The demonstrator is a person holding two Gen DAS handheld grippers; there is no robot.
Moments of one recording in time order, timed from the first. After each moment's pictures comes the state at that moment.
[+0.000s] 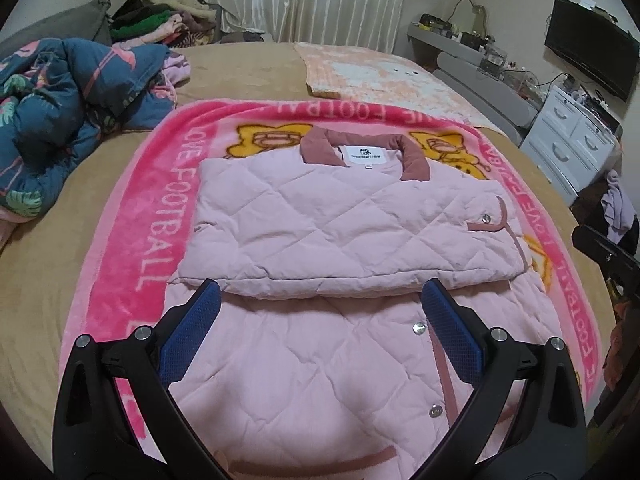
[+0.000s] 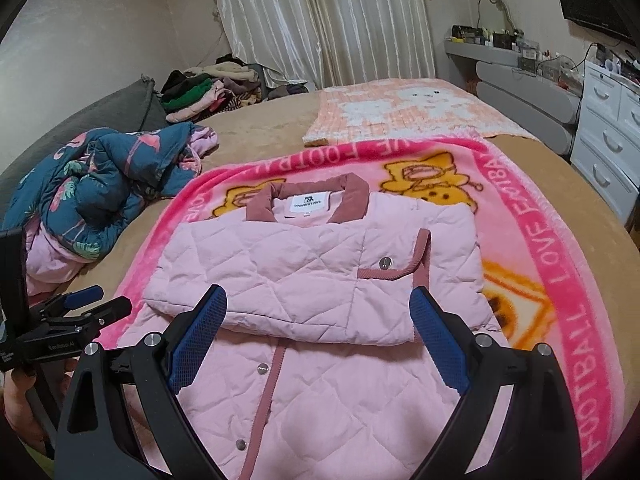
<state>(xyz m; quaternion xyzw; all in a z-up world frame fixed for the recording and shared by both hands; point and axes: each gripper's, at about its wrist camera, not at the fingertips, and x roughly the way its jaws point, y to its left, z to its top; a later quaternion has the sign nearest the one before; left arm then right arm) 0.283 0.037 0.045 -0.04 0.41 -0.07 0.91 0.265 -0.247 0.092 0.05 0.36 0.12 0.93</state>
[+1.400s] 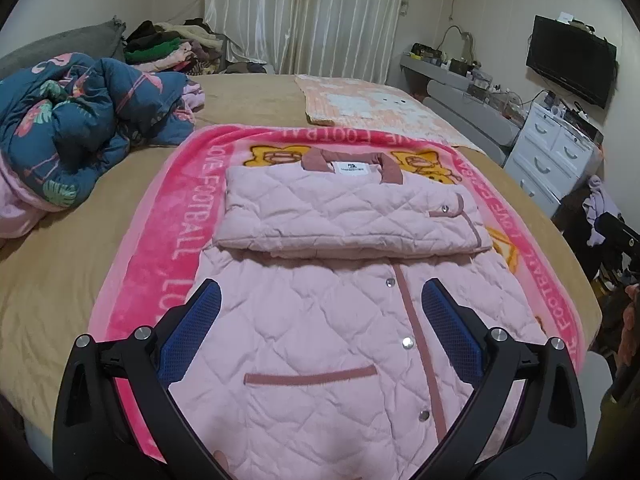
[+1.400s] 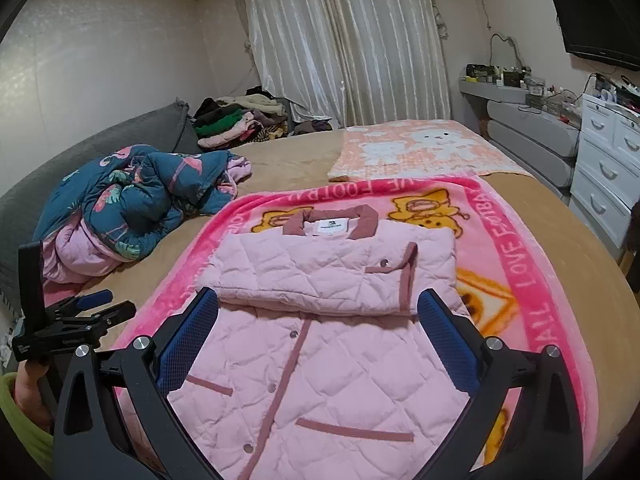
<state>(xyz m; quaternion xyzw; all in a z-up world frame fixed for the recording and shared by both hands) 0.160 0.047 0.082 -0.05 0.36 -0.07 0.93 0.132 -0.273 0.151 0.05 0.29 0.15 0.94</state>
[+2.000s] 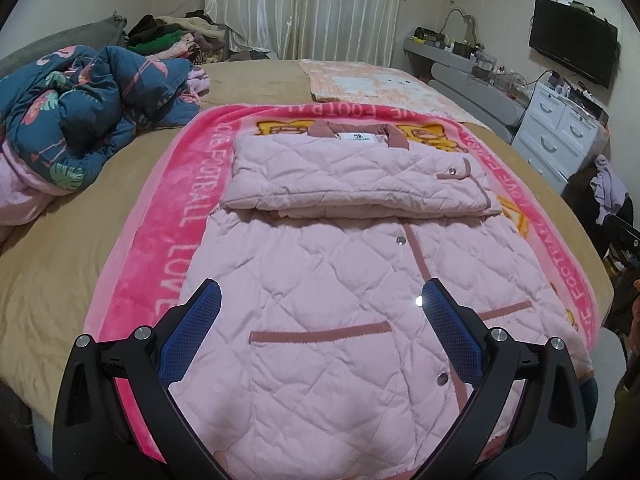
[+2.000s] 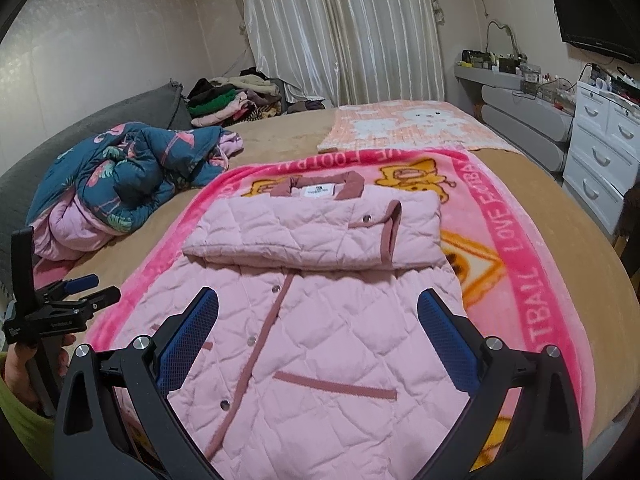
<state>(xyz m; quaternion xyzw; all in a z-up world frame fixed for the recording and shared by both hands) 0.132 0.044 0.049 -0.03 0.38 -0.06 0.92 0.105 -0.289 0.110 0.03 0.33 0.14 0.93</state>
